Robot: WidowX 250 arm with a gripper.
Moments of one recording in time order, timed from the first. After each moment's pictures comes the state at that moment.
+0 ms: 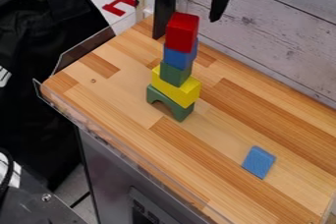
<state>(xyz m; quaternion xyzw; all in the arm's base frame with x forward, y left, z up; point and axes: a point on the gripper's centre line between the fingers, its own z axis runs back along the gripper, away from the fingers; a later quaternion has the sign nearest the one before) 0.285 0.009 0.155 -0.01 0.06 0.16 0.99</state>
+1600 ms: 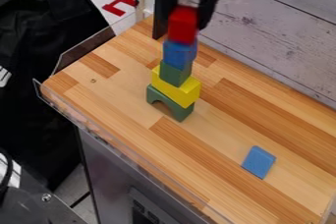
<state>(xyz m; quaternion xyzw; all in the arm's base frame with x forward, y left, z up) 0.292 0.001 0.144 -0.01 0.07 0.15 0.99</state>
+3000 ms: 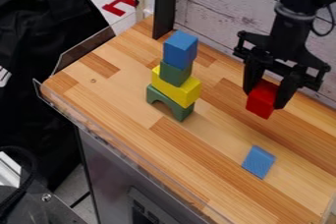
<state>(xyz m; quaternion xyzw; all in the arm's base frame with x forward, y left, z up) 0.312 -0.098 0.070 -0.02 0.02 0.00 1.00</state>
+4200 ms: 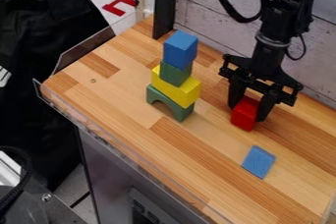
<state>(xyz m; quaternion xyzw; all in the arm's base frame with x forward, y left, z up) 0.325 -0.077 0.021 -0.01 0.06 0.04 1.00</state>
